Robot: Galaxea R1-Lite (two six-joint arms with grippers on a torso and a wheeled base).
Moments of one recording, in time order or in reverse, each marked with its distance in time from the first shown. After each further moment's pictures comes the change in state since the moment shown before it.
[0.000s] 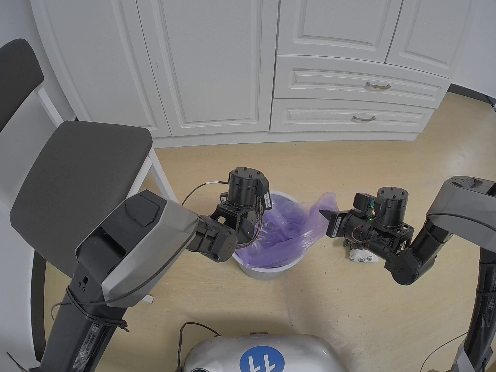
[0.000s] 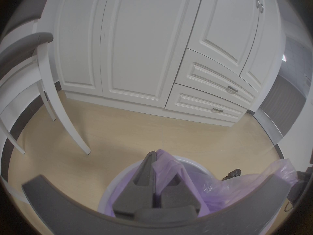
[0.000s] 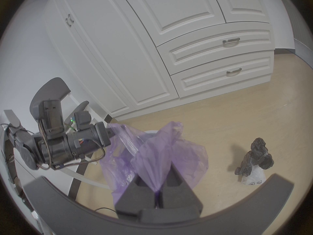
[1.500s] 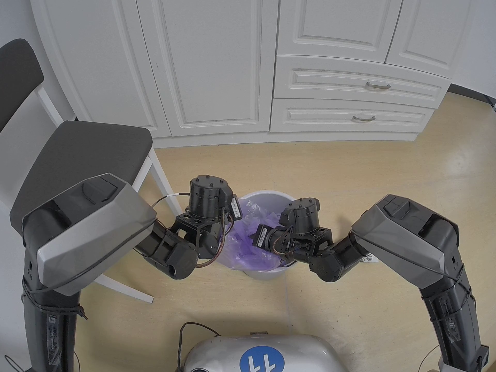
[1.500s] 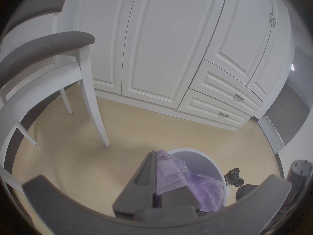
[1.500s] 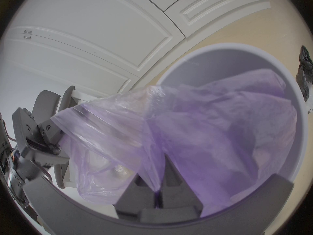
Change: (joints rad) left arm 0.047 -0.254 0.524 -0.218 0.001 -0.094; right arm 0.226 0.346 -0.634 0.496 0.027 0.434
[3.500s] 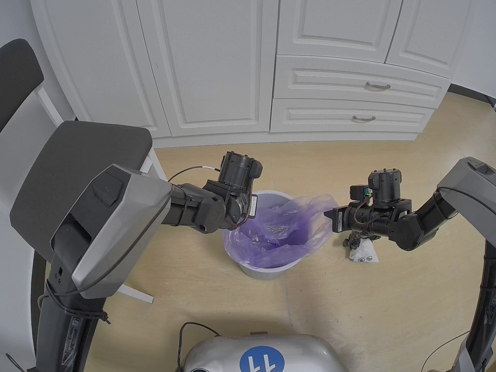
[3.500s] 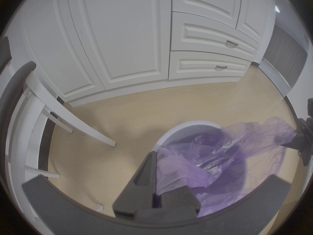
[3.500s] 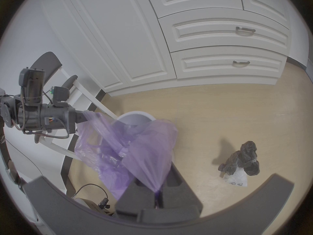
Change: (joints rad) left arm -0.013 0.142 -0.592 0.757 -0.034 0.256; right arm -0.294 -0.364 0.370 0.056 0.046 -0.628
